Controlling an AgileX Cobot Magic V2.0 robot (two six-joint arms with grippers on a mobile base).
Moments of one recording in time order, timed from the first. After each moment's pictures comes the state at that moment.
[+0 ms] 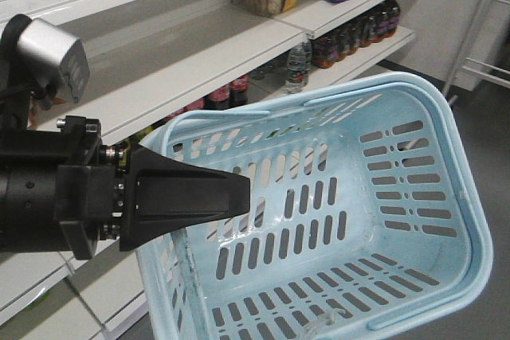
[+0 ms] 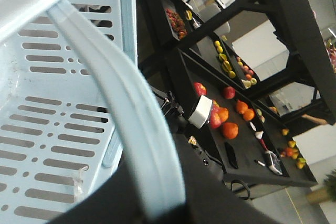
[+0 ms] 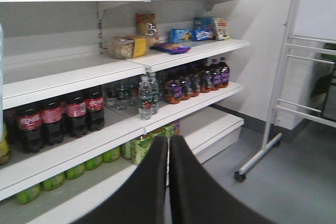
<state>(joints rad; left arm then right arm) -0.54 1.06 -0.95 -1.36 0.86 0.50 -0.01 -0.01 0.03 -0.22 0.09 0.19</state>
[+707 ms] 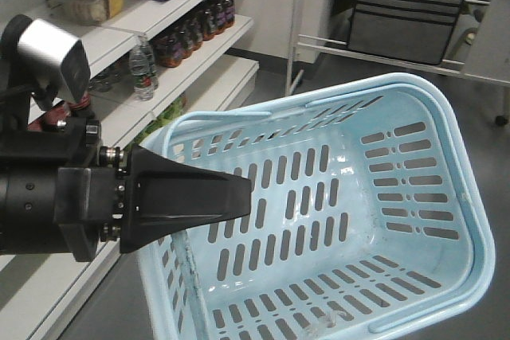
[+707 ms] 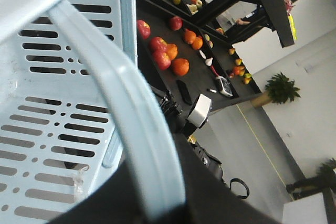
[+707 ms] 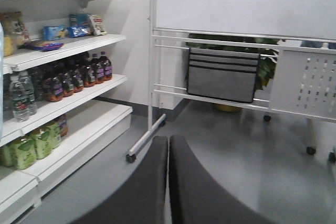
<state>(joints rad) -0.54 1.06 -0.95 -1.36 0.86 0.50 -0.01 -0.01 0.03 -0.22 0.09 0.19</state>
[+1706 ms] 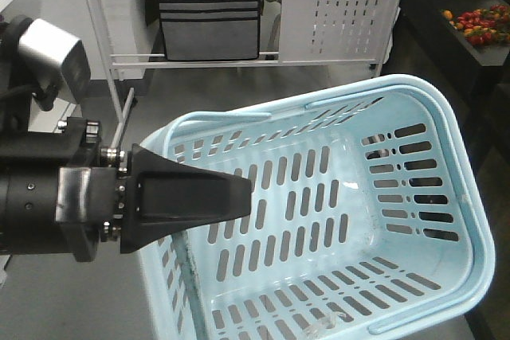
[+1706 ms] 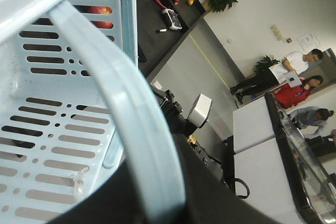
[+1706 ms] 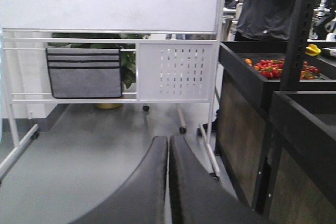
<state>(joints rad) -0.54 1.06 -0.95 -1.36 0.86 0.50 -0.01 -0.01 0.03 -0.22 0.09 0.19</state>
